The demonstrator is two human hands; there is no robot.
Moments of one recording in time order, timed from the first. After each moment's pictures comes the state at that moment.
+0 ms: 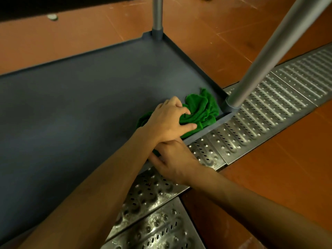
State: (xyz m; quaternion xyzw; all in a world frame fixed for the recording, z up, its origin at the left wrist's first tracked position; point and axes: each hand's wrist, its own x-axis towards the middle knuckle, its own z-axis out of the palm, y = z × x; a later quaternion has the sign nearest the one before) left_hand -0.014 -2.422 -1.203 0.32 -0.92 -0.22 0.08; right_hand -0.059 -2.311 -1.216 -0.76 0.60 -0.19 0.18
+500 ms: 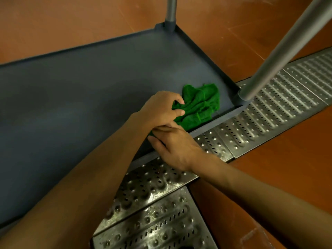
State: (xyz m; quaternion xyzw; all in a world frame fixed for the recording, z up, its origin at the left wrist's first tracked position) left_hand 0.031 -2.445 -1.207 0.36 -0.88 -0.28 0.11; right_hand -0.037 -2.317 -1.211 -0.76 0.60 -0.18 0.17
